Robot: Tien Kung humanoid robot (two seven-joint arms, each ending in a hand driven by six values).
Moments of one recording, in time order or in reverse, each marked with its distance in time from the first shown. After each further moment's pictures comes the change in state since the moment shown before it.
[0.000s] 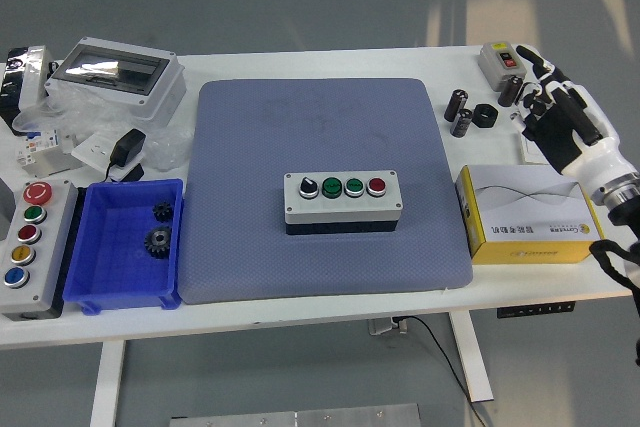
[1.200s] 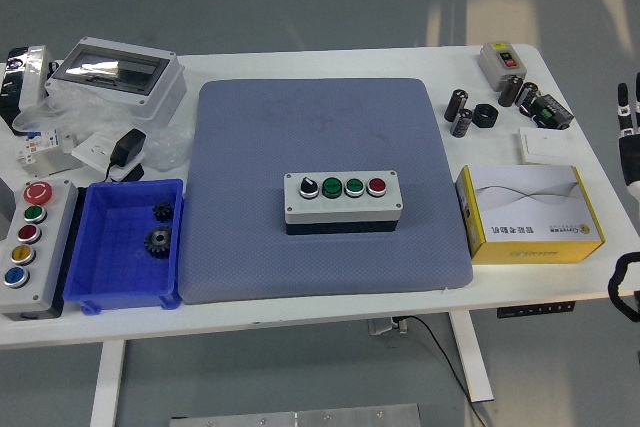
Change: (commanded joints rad) left arm 0.013 -0.010 0.020 0.000 -0.049 0.009 0.003; right arm -0.019 0.057 0.060 -0.138 0.529 -0.023 0.189
